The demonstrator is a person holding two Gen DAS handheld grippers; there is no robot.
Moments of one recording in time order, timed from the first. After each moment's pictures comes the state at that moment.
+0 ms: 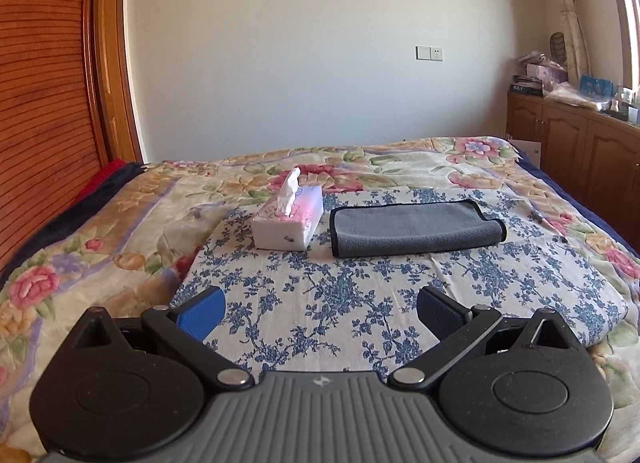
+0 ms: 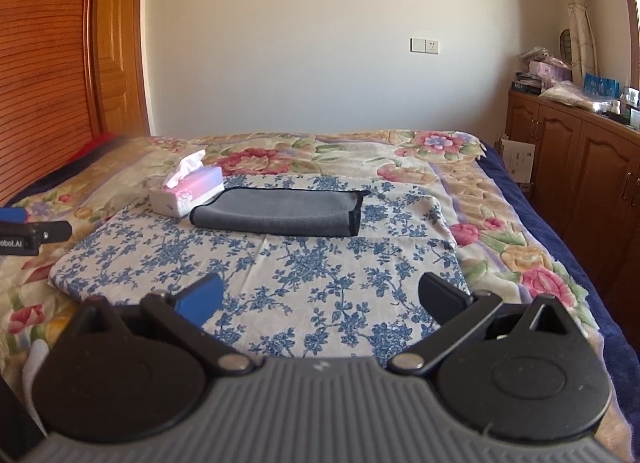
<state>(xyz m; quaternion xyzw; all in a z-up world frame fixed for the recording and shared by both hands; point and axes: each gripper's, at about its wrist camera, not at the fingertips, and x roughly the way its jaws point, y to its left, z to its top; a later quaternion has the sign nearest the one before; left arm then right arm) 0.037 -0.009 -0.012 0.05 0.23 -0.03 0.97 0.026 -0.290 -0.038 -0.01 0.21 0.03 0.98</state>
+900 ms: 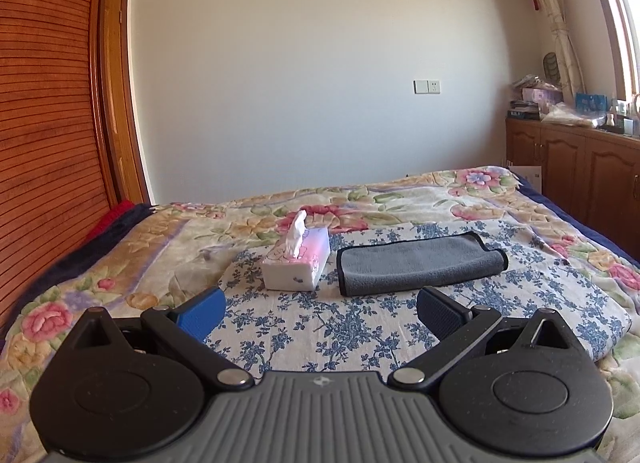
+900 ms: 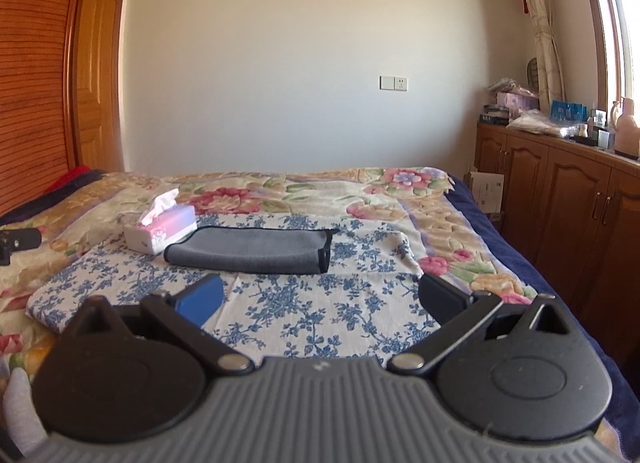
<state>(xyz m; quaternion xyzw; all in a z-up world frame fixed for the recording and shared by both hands) 0.020 -0.008 0.000 0.07 0.17 -0.03 0.98 0.016 -0.296 -0.034 -0.01 0.15 -0.01 0.99</state>
